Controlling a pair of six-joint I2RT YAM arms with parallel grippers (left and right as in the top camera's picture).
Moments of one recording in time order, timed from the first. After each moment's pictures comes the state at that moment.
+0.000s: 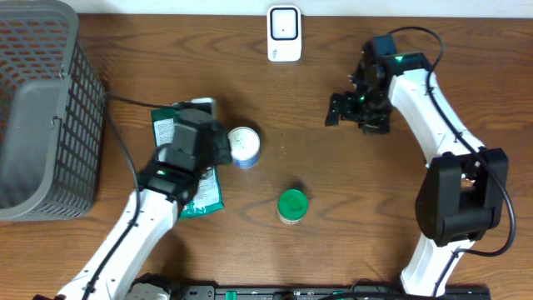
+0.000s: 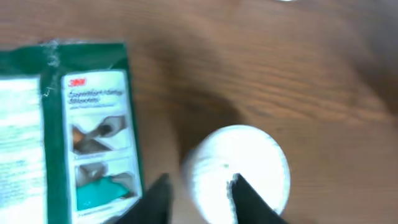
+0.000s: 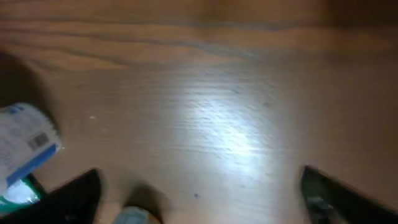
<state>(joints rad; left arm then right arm) -0.32 1.26 0.78 -0.32 0.00 -0.43 0.18 1.99 1.63 -1.12 -0.25 0.30</state>
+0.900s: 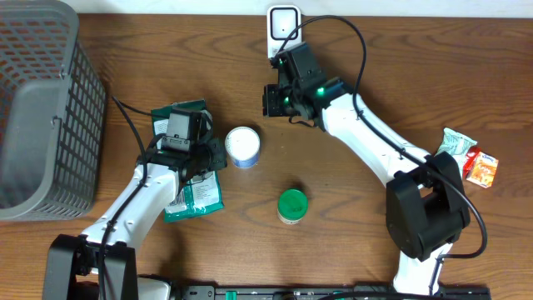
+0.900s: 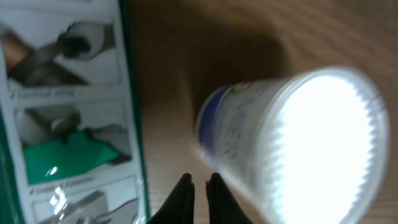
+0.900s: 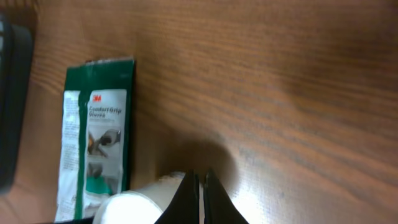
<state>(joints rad) -0.20 1.49 0.79 -0.36 0.25 -0.43 0.52 1.99 1.54 -0.48 -0.24 0.48</state>
